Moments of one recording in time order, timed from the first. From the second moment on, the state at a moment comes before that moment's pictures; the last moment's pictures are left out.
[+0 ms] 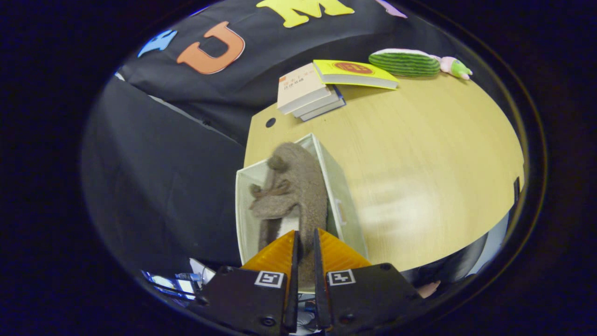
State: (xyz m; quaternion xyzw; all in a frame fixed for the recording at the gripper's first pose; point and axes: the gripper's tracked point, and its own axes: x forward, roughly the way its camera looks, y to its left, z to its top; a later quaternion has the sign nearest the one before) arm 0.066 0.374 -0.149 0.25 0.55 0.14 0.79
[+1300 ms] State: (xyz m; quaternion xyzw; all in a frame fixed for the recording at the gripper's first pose) arm 0.065 0.192 0.002 0.10 0.15 0.09 0.98
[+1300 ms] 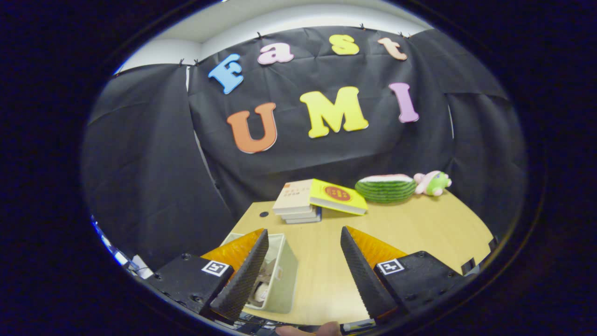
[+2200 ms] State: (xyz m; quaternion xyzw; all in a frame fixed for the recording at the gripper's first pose) arm 0.006 0.138 0.026 0.04 0.01 0.03 1.00
